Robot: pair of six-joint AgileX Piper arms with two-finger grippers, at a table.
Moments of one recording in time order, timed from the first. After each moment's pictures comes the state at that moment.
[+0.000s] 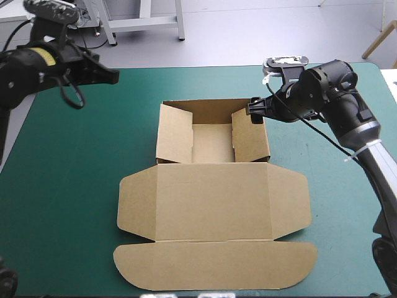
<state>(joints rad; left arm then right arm) -0.33 1.44 -2.06 0.10 1.25 0.03 0.38 1.60 -1.78 -0.04 1.24 0.24</state>
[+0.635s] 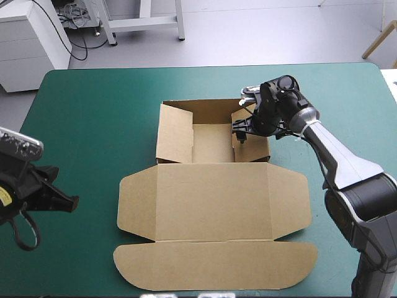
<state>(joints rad) -0.33 0.79 -1.23 0.17 1.25 0.03 0.38 1.94 -1.77 -0.04 1.18 0.24</state>
